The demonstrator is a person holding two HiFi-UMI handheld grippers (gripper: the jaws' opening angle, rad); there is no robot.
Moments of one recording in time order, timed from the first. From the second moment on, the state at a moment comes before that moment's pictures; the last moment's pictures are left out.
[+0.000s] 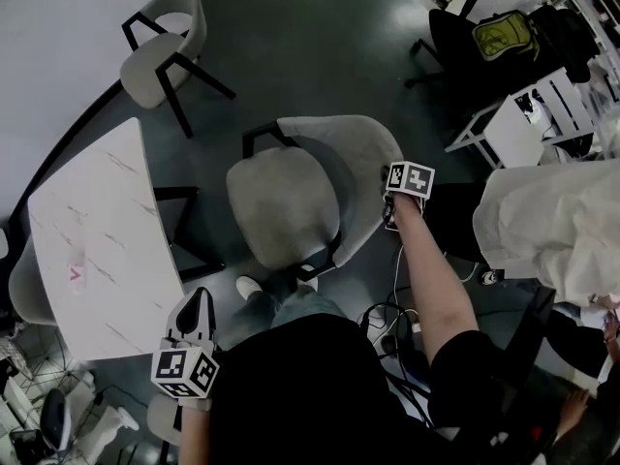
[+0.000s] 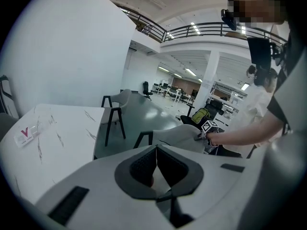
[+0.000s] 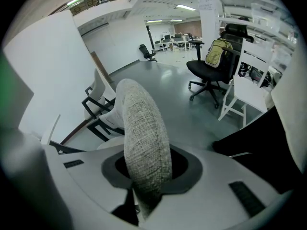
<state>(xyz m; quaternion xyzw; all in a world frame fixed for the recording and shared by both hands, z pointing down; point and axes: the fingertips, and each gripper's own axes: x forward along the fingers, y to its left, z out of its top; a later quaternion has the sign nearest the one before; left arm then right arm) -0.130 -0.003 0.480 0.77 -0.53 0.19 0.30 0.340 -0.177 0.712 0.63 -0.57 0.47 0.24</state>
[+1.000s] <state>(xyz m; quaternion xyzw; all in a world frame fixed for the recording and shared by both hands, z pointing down) -0.085 -0.003 0.485 0.78 -0.50 0.22 0.30 0.468 -0.166 0.711 0.68 -0.52 0.48 0.21</state>
